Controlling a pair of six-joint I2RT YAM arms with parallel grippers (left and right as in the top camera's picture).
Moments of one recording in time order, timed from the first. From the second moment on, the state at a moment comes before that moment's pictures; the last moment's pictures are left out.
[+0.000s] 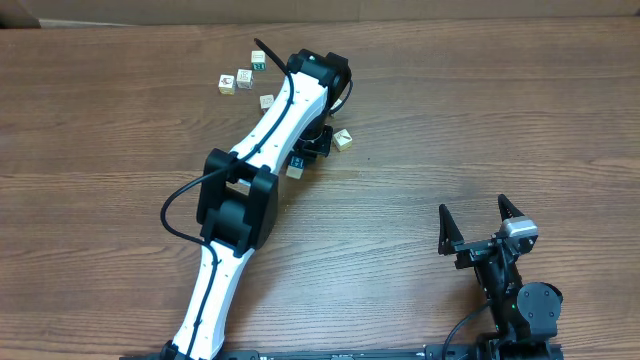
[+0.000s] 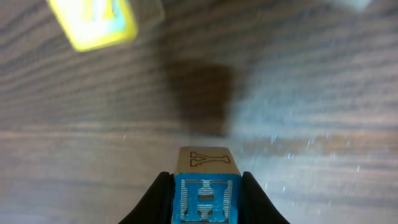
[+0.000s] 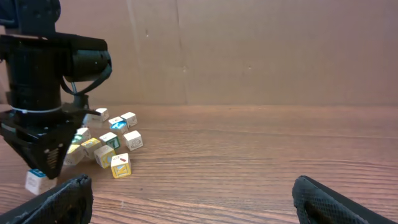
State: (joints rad) left arm -0.48 2.46 2.25 -1.57 -0.14 -0.34; right arm 0.04 0.01 0.02 -0.02 -0.14 0.07
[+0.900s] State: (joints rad) left arm -0.50 1.83 1.71 -1.47 -0.17 -0.48; right arm 0.04 0.01 0.02 -0.02 -0.14 0.07
